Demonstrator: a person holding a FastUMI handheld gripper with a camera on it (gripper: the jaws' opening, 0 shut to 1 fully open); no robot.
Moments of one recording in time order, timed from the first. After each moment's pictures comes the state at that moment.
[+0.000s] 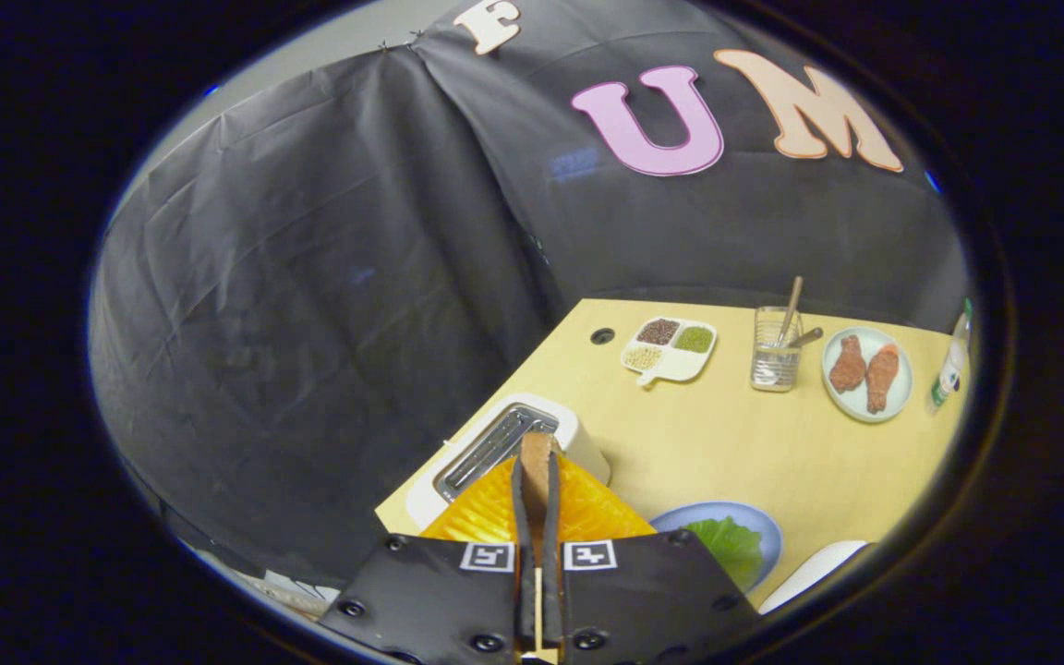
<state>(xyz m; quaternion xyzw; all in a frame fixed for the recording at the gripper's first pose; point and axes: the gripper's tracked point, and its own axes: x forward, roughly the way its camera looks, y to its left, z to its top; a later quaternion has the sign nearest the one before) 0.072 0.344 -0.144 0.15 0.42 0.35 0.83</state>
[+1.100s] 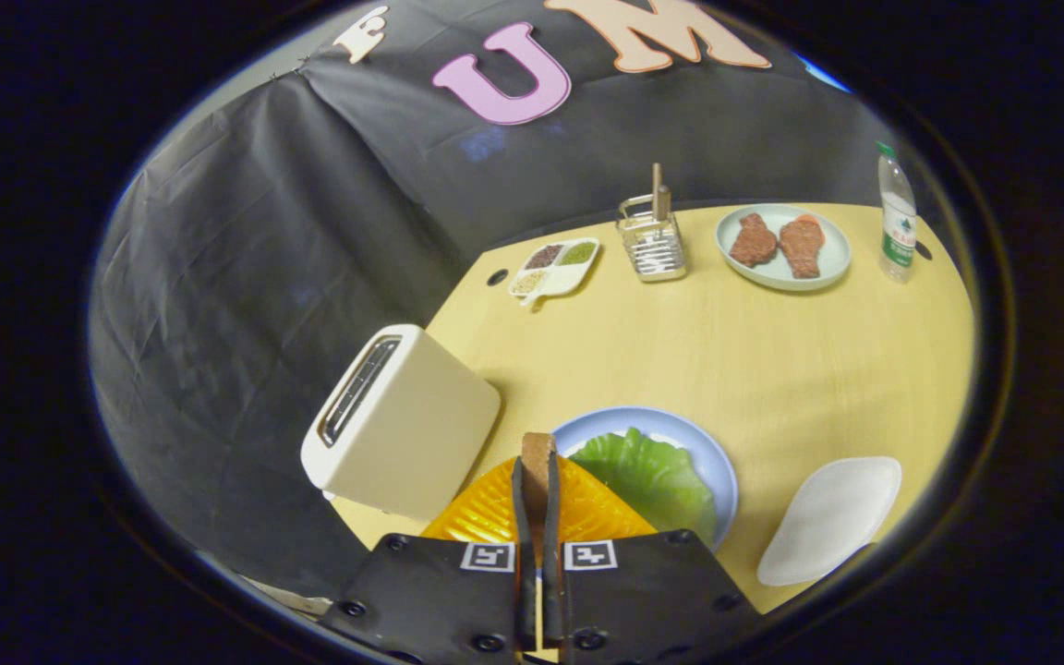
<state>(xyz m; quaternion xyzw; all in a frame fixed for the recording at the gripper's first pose) 0.044 0.235 -0.277 0.18 0.50 0.25 0.81</state>
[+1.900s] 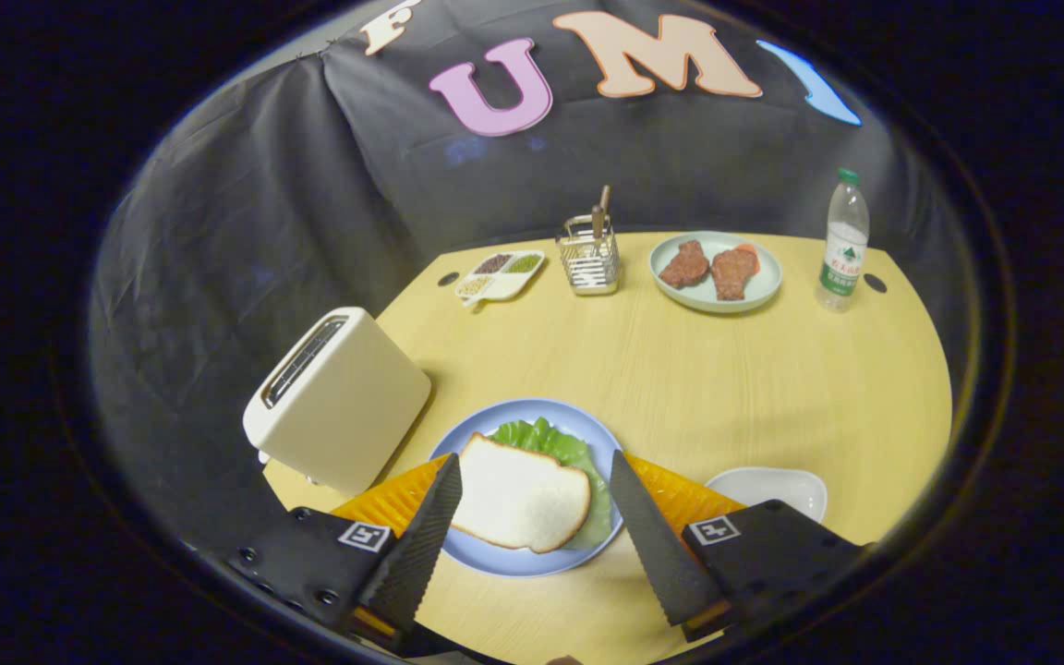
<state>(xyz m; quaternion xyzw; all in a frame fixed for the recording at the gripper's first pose) 0.037 0.168 -0.265 0.11 0.45 0.20 0.86</state>
